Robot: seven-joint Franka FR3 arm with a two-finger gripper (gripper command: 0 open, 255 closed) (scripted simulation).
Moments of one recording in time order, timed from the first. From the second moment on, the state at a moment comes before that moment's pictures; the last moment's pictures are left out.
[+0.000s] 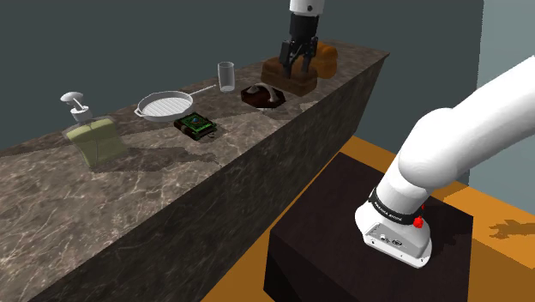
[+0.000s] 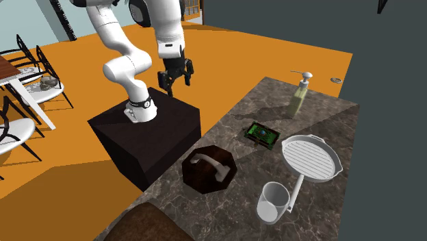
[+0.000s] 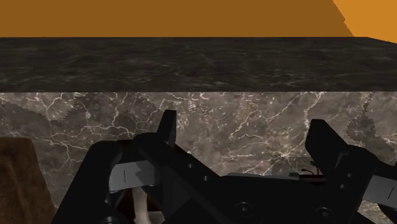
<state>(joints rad) -0.04 -0.45 -0.09 -2.30 0.00 1.84 -0.05</state>
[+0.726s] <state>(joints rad) -0.06 -0.04 -0.16 -2.05 0.02 2.00 -0.22</state>
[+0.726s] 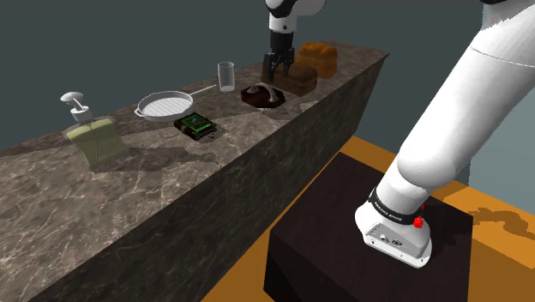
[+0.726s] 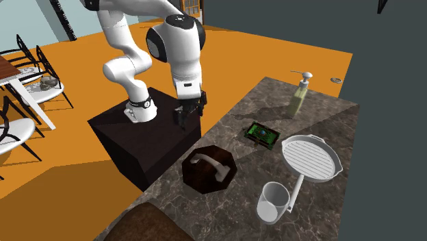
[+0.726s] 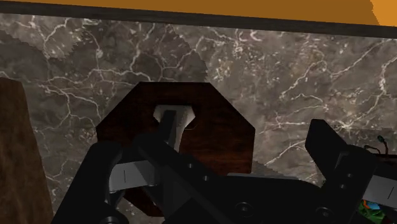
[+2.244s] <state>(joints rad) -0.11 0.43 -0.17 -1.69 0.09 2.09 -0.37</state>
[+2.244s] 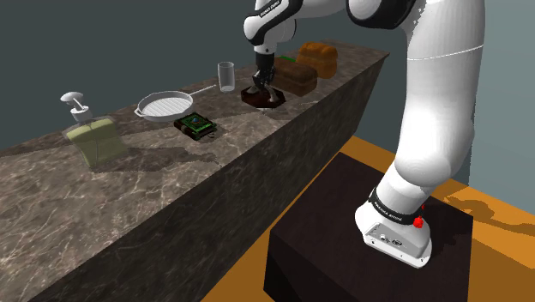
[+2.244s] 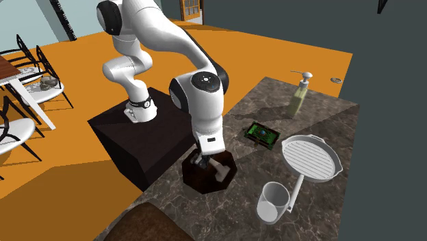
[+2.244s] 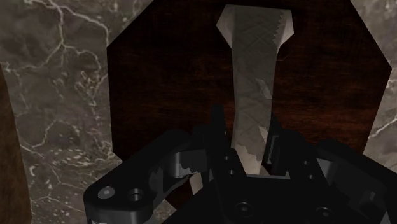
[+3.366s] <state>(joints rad) -0.11 0.38 -0.18 -1.63 0.08 1.98 -0.36</state>
